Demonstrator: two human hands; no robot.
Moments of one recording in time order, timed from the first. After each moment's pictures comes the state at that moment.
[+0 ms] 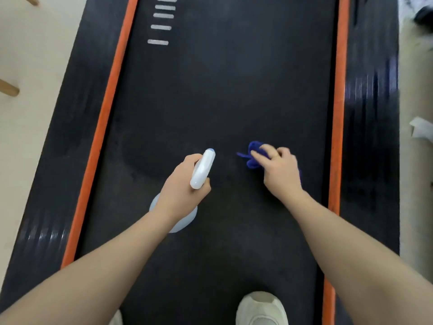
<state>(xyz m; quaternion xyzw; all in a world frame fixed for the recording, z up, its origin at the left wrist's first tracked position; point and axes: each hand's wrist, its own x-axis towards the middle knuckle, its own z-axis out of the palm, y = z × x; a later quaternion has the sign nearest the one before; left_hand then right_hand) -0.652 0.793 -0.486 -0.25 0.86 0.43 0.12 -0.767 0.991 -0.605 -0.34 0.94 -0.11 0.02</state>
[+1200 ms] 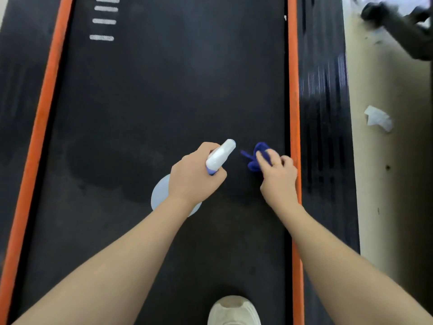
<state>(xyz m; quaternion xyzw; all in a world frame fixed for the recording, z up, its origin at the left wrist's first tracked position) -0.712 0.870 -0.511 -0.19 0.90 0.37 0.11 -0.754 1.061 -0.602 -0.17 0.98 -0.08 0.03</state>
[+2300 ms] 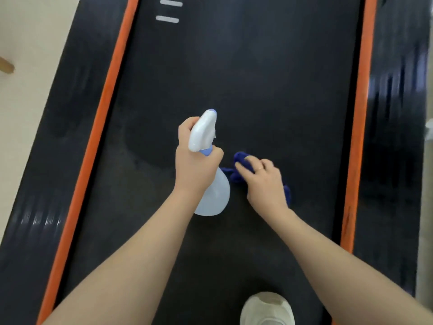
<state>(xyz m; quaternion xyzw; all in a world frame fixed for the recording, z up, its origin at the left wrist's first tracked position) -0.671 0.800 -0.508 -0.33 0.76 0.56 -0.09 -0.707 0.952 -0.598 -0.34 0.93 -0.12 0.08</state>
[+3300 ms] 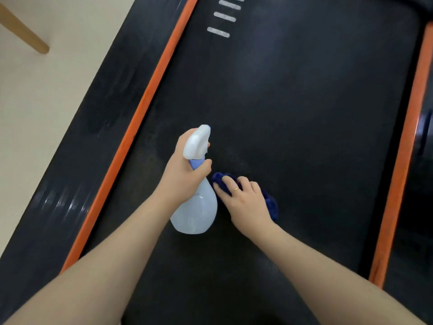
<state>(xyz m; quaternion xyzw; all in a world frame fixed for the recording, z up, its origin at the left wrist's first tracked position) -0.645 0.705 -0.525 -0.30 0.79 0.53 -0.03 -0.692 0.870 -0.604 -0.53 0.85 -0.06 0.03</state>
